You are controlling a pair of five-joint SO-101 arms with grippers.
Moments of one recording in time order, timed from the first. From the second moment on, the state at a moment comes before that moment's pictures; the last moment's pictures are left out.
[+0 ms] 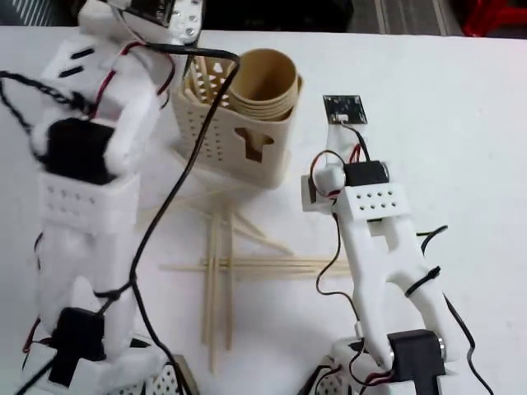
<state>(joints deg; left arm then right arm) 10.7 -10.1 -28.5 47.5 -15.8 -11.7 -15.9 28.5 66.0 -3.3</state>
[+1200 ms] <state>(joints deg) -1.5 -11.8 -18.4 71.6 -20.4 -11.7 -15.9 30.2 64.4 -3.3</state>
